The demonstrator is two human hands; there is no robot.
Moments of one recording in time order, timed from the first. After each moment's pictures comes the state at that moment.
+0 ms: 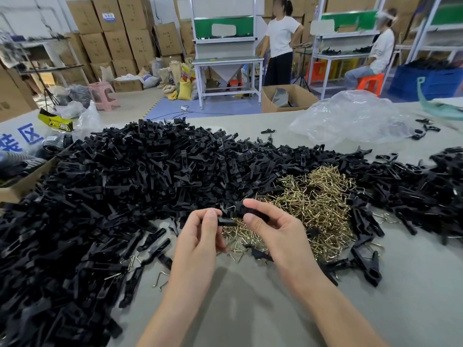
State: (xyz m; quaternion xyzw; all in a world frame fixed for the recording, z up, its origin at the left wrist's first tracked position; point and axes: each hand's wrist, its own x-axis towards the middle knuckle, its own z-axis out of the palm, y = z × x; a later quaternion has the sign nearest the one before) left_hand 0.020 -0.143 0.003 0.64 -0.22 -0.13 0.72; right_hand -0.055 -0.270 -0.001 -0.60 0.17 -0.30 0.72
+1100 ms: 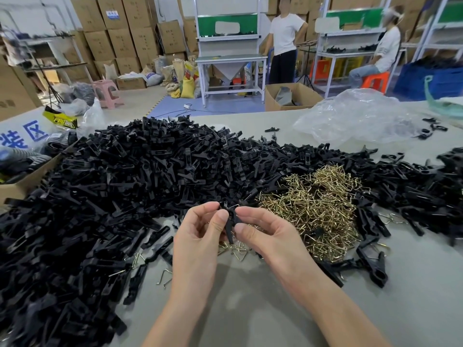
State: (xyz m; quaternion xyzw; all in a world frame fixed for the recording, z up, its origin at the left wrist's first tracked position) left_hand 0.025 -0.143 -0.002 0.62 -0.19 -0.09 0.75; right_hand -0.053 -0.261 -0.004 -0.62 0.14 -0.22 0.74
